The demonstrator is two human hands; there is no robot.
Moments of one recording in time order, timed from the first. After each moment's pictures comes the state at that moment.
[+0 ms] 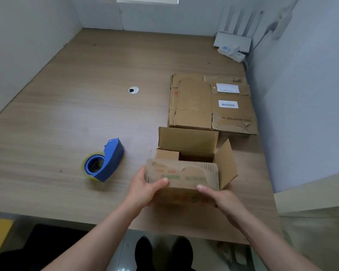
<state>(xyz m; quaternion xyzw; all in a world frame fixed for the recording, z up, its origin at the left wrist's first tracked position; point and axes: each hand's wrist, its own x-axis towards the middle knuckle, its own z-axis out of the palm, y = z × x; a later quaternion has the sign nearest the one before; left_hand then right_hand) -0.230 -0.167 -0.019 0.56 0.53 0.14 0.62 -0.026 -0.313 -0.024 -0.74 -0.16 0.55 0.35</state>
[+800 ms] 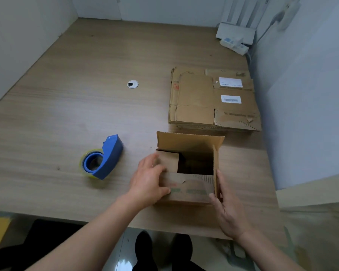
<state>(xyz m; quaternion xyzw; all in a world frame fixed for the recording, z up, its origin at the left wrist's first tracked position) -0.217 -0.149 -0.029 0.86 0.43 -0.04 0.27 -0.034 -0.342 -0.057 -0.78 -0.42 0.33 0.32</state>
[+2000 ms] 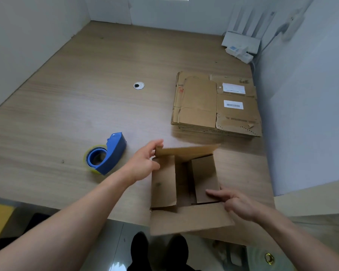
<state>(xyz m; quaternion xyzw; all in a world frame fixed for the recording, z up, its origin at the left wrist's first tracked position) -0.216 -0.112 0.000 0.68 0.42 0.06 0.59 0.026 -0.327 -0.030 -0.69 -0.40 0.59 0.15</state>
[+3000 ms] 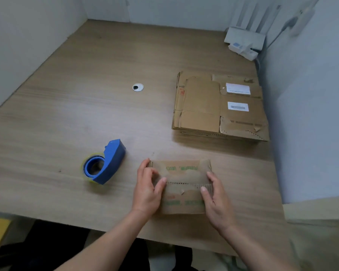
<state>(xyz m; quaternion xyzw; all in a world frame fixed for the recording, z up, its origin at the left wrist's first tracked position) -0.214 -0.156 -0.073 0.73 0.51 0.22 0.40 -0.038 -0.287 -0.083 -0.81 -0.36 0.30 0.36</state>
